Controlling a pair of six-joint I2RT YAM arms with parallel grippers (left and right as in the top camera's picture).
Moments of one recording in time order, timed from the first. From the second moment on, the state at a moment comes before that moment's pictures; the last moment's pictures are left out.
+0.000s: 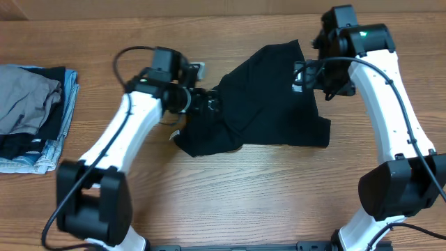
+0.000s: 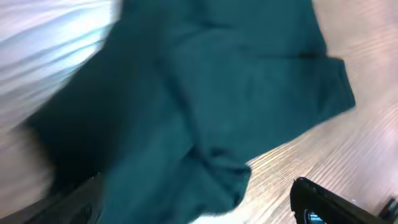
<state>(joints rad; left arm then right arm) -0.27 1.78 1.33 -0.68 0.48 -0.11 0.12 1.88 1.86 -1.37 -0.07 0.21</state>
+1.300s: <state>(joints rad) -0.44 1.94 1.33 -0.41 0.33 -0.13 0.09 1.88 1.86 -1.43 -0.06 0.23</state>
